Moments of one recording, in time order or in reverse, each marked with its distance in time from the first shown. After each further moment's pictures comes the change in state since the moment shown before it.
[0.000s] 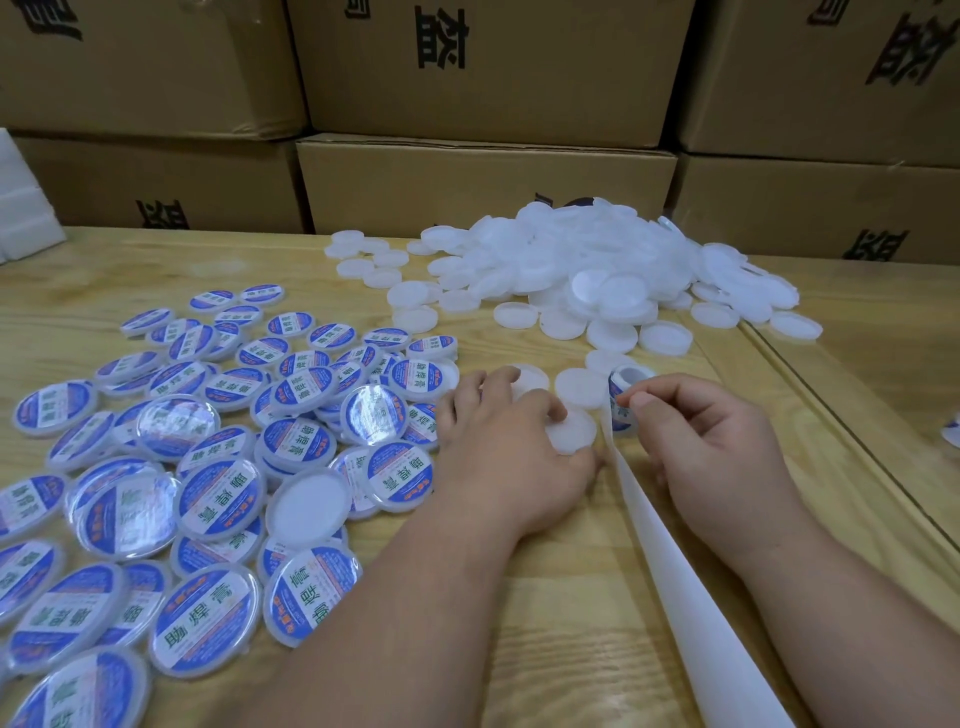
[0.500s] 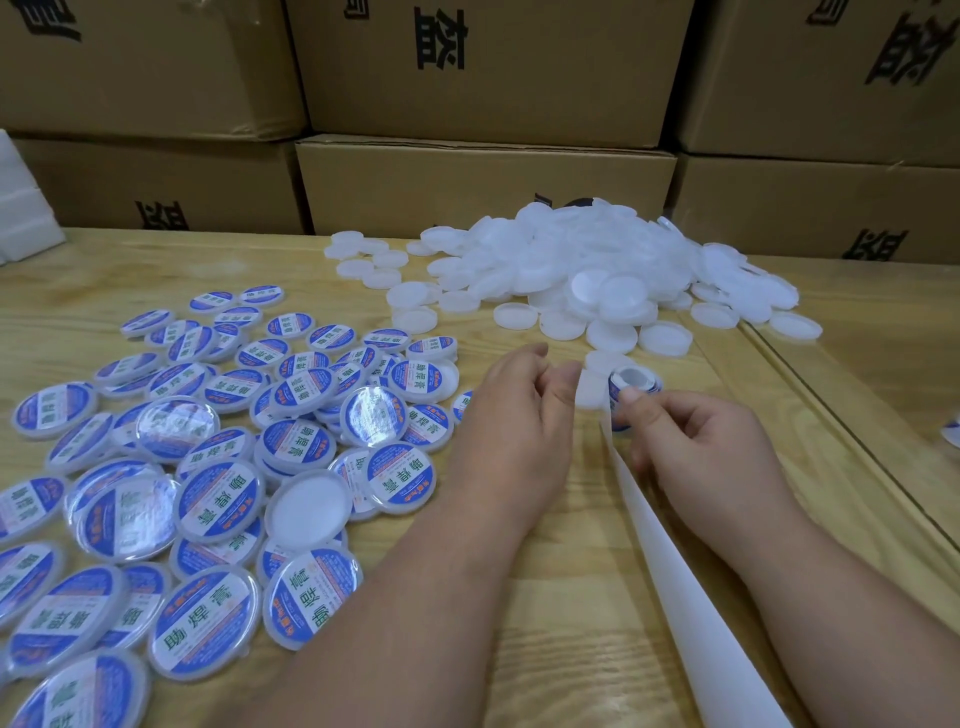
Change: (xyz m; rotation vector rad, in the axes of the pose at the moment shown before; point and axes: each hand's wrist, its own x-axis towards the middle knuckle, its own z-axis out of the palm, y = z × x) left_hand 0.000 0.010 -0.006 -0.527 0.251 0.100; right_hand -0.001 -0.003 -0.001 -0.181 -0.004 0.130
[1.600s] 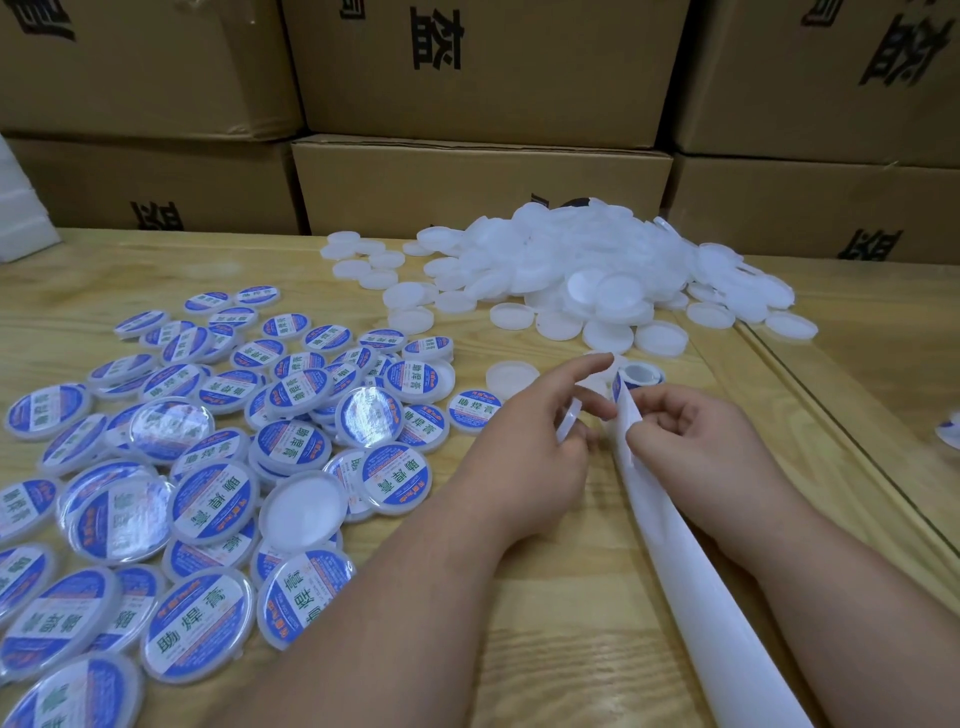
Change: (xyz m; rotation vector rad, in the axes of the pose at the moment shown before) left_hand -0.006 0.002 -0.002 -0.124 -0.351 -0.039; right_hand 0.006 -0.001 -0.006 -0.006 -0.118 0.105
